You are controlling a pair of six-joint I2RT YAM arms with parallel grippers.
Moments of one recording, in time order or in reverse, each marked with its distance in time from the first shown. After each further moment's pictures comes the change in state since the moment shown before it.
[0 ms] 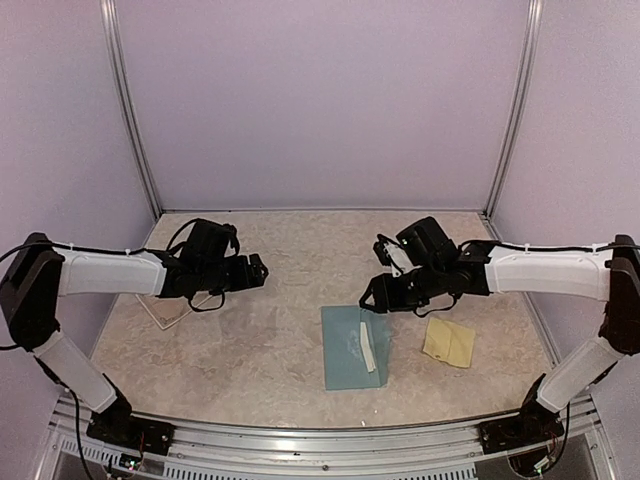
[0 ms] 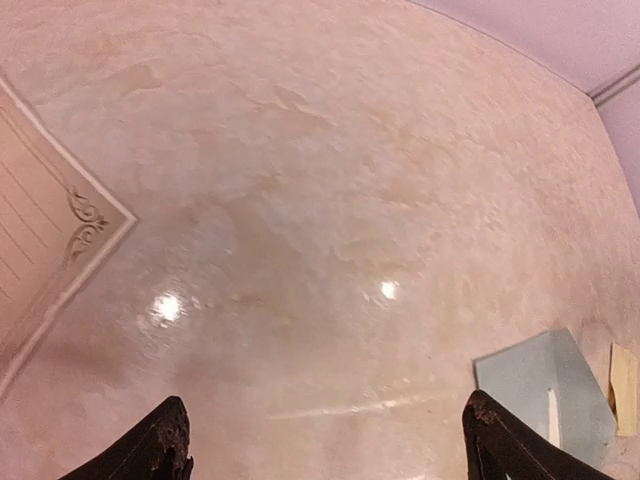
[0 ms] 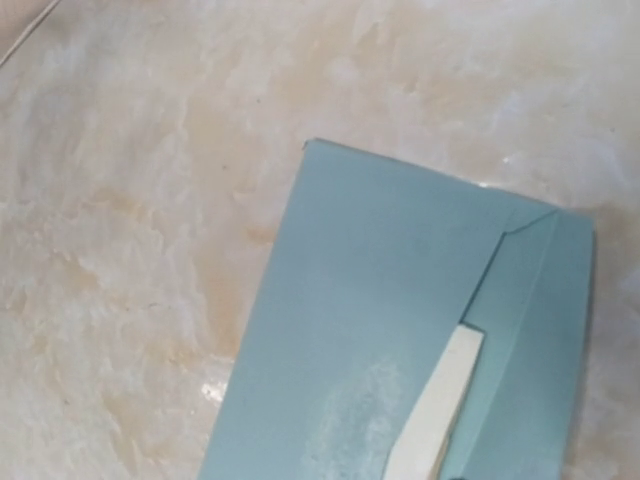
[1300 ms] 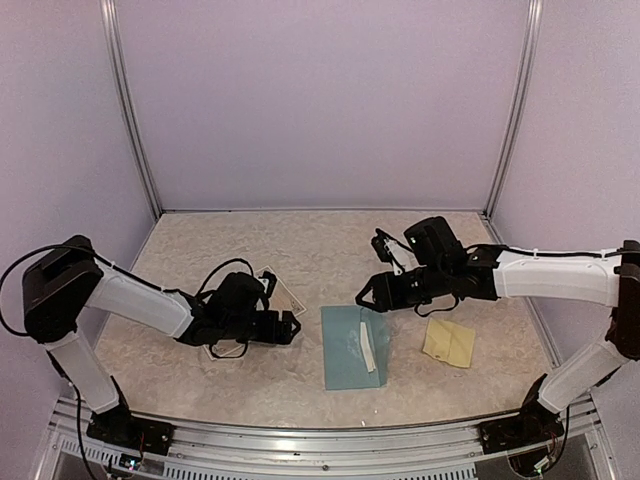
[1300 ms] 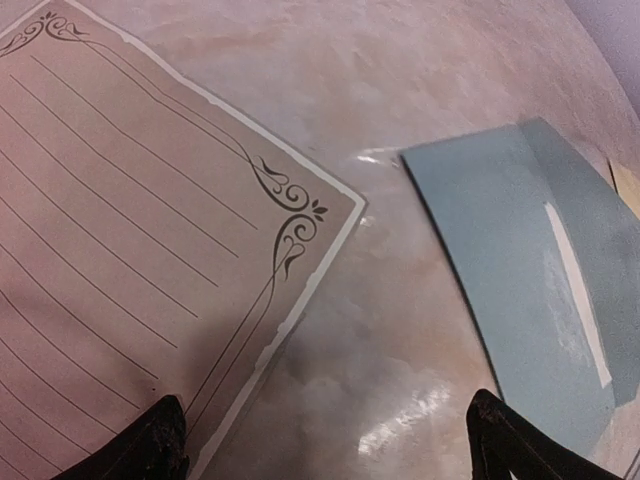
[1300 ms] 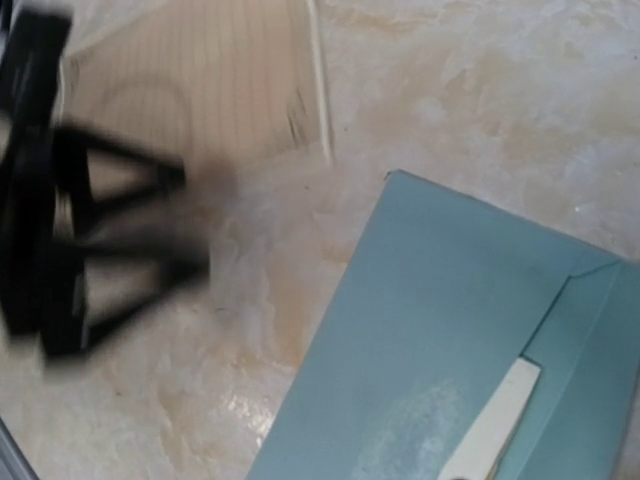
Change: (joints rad) left arm -0.156 0.130 -0.177 0.243 0.037 0.038; right arm 0.000 -0.052 -0.055 0.108 -0.071 -0.056
